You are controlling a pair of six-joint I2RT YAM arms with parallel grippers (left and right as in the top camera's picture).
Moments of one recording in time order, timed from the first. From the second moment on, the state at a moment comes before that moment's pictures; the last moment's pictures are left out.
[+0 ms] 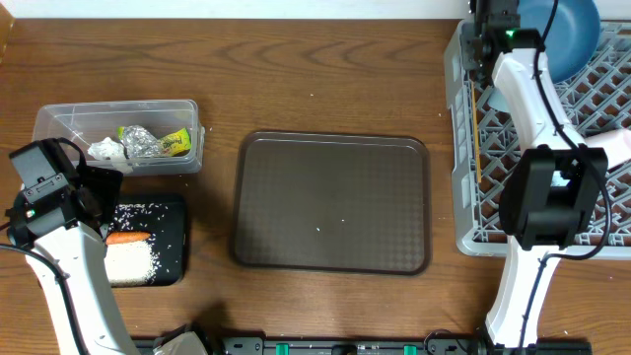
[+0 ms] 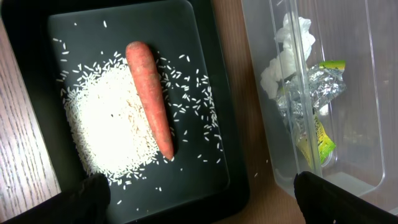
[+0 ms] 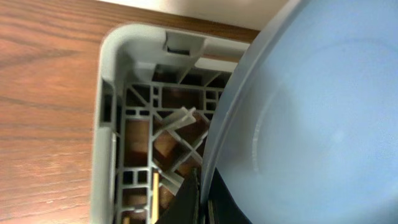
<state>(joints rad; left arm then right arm) 0.54 1.24 1.05 -0.94 -0.11 -0.88 0.03 2.25 2.03 -0.68 0.33 -0.11</state>
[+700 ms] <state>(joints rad) 0.54 1.24 1.05 -0.94 -0.11 -0.88 -0.41 2.14 2.09 -0.68 -0.68 0.18</state>
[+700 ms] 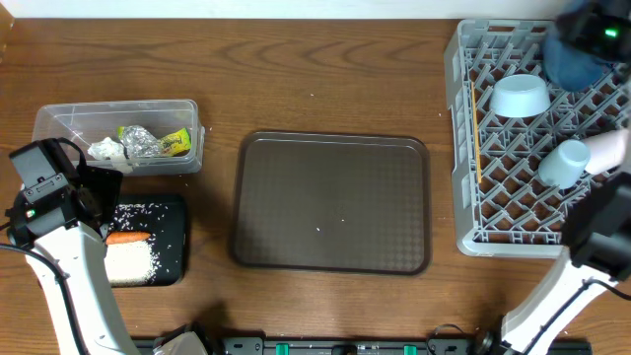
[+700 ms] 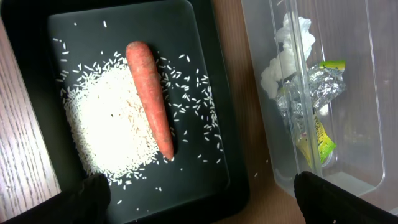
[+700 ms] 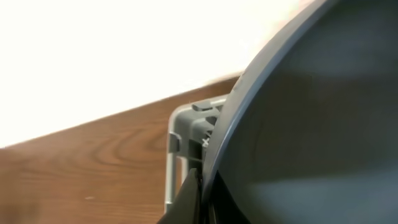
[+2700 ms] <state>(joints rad) 0.54 1.24 1.05 -0.94 -0.11 -0.88 -0.61 1.83 1.82 -0.51 -0.75 0.61</state>
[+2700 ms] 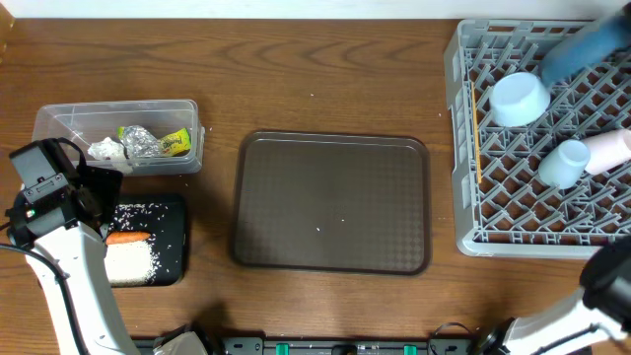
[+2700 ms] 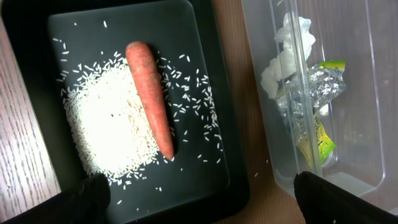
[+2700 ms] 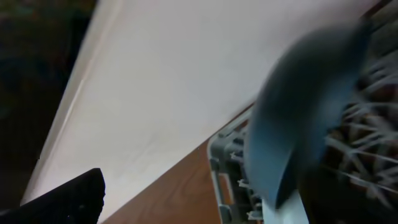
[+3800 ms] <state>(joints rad) 0.54 1.24 1.05 -0.94 -0.11 -0.88 -0.18 1.51 1.82 -0.92 -0.64 0.40</state>
